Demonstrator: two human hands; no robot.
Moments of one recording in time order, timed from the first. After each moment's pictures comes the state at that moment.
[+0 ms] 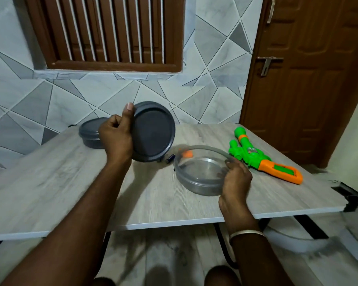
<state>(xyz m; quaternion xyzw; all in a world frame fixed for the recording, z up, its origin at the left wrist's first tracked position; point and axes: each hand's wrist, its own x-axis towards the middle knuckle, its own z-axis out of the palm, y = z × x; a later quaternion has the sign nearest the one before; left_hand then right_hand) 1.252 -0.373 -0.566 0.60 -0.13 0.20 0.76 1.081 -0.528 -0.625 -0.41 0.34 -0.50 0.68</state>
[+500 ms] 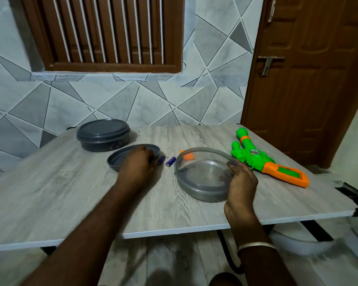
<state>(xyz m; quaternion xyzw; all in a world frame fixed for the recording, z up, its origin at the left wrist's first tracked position) 1.250 -0.383 -0.624 0.88 -0.34 0.17 0.27 1.080 -0.537 -0.629 -0.41 0.31 -0.50 0.70</state>
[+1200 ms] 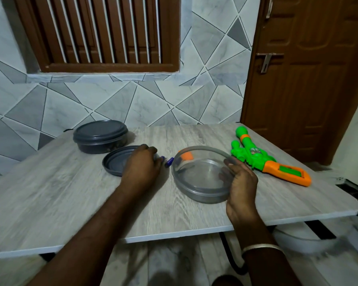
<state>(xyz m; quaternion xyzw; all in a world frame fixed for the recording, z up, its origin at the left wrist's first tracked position) 1.253 -0.400 -0.623 0.89 -0.34 0.17 0.26 1.082 -0.547 -0.635 -0.40 0.28 -0.48 0.73</state>
